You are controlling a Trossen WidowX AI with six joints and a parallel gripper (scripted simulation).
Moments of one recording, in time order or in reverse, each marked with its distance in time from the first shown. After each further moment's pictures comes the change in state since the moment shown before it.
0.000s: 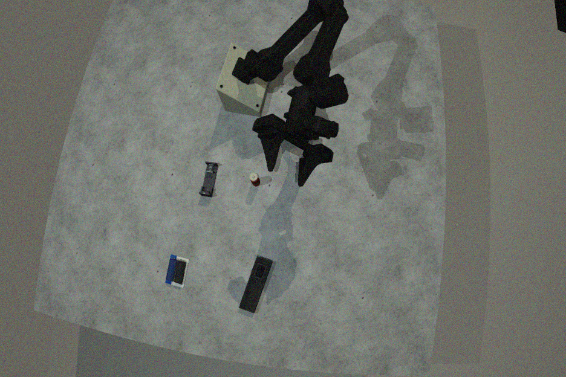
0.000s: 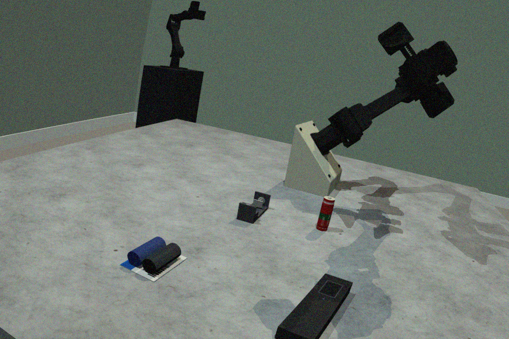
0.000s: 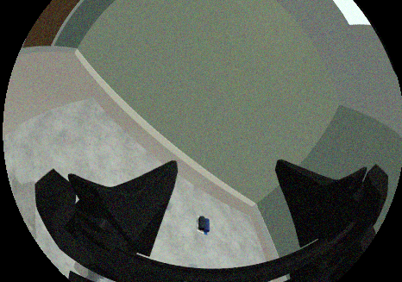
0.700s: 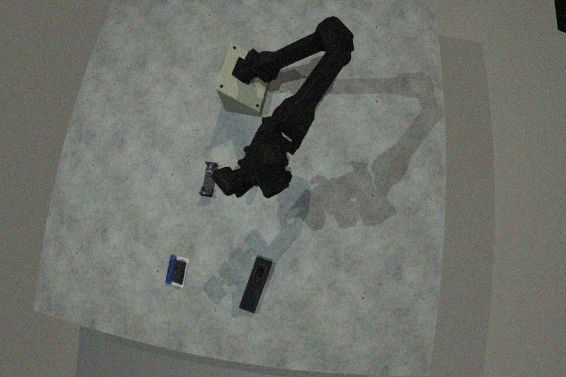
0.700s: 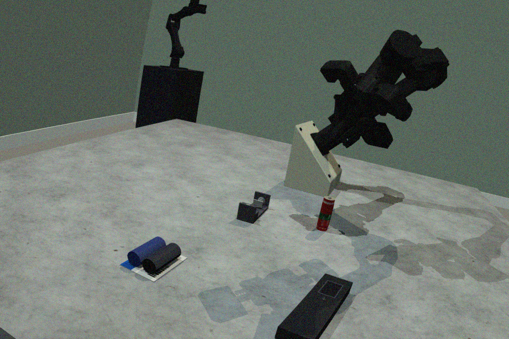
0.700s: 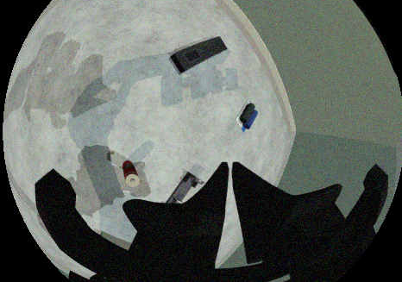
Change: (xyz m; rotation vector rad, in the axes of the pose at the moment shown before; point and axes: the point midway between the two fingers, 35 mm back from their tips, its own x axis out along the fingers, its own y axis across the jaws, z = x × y) arm 0.034 0.016 -0.171 -0.371 0.838 0.558
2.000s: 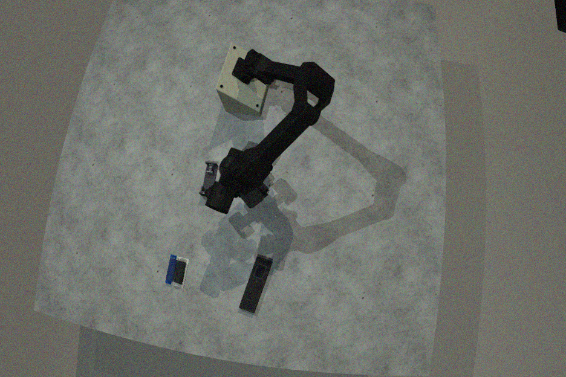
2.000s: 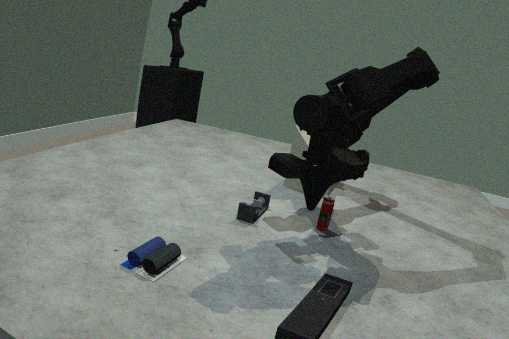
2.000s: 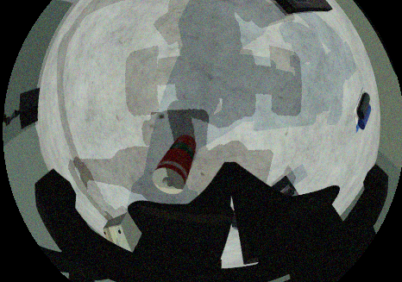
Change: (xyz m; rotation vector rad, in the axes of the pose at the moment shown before) arm 0.094 0.089 -0.061 -0.011 0.128 0.708
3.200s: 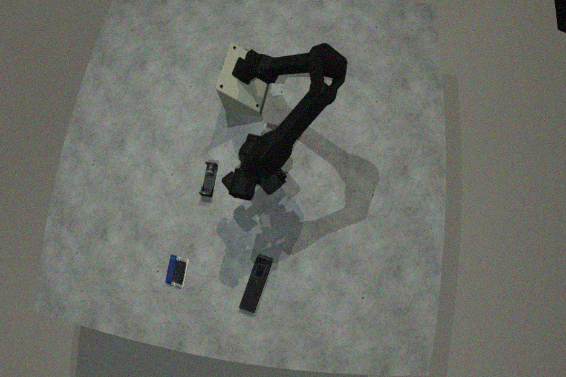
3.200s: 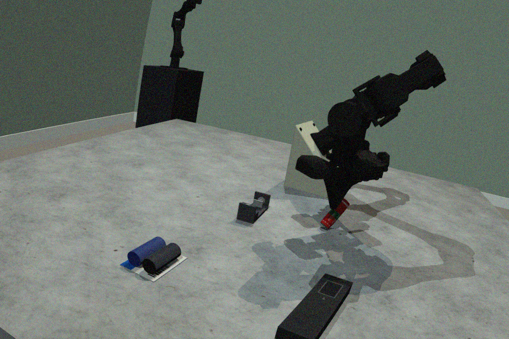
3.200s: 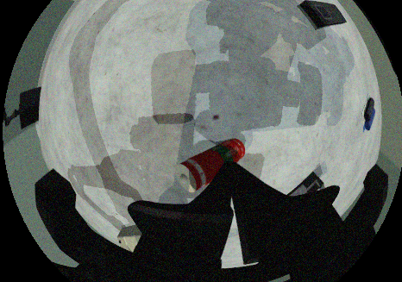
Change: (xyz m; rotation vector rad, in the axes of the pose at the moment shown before) arm 0.002 0.057 0.001 0.003 -0.001 0.002
